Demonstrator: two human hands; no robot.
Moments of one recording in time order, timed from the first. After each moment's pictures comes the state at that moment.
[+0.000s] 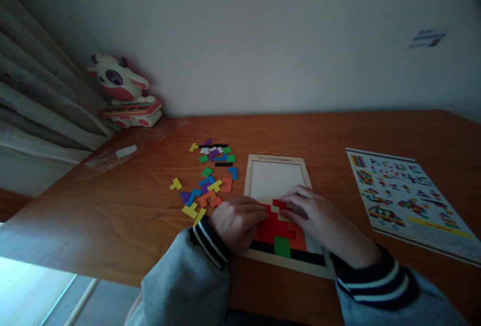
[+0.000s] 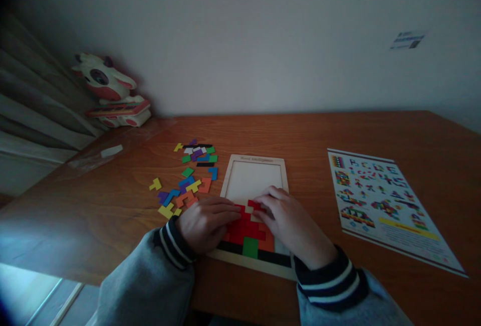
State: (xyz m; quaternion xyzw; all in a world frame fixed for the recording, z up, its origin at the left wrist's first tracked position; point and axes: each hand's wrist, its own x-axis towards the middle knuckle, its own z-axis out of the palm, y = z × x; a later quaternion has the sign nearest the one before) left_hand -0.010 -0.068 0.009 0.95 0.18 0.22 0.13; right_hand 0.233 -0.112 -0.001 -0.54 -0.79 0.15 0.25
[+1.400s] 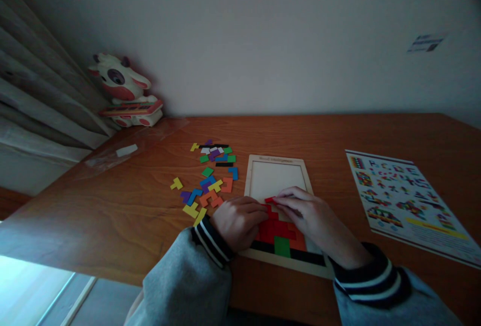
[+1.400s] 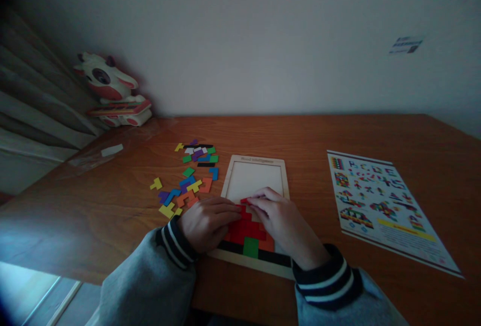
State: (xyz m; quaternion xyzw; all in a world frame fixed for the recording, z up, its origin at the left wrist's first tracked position) left_hand -0.007 -0.069 0.010 0.95 0.18 0.23 0.12; right_hand 0.220 -0.110 -0.007 -0.50 -0.79 0.15 0.30
